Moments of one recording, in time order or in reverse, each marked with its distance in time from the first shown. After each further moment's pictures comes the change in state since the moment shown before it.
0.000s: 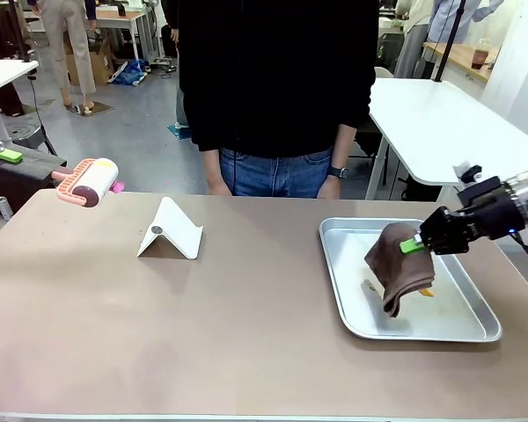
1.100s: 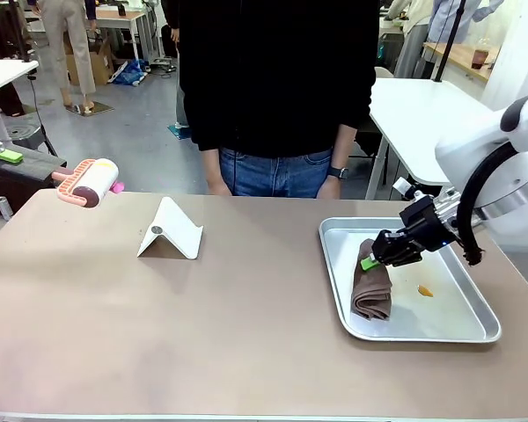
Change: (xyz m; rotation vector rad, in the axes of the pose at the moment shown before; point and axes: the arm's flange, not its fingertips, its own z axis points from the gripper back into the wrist) left arm 0.000 0.000 0.000 0.001 -0.001 0.001; right arm 0.033 -0.014 -0.089 -0.185 0.016 0.035
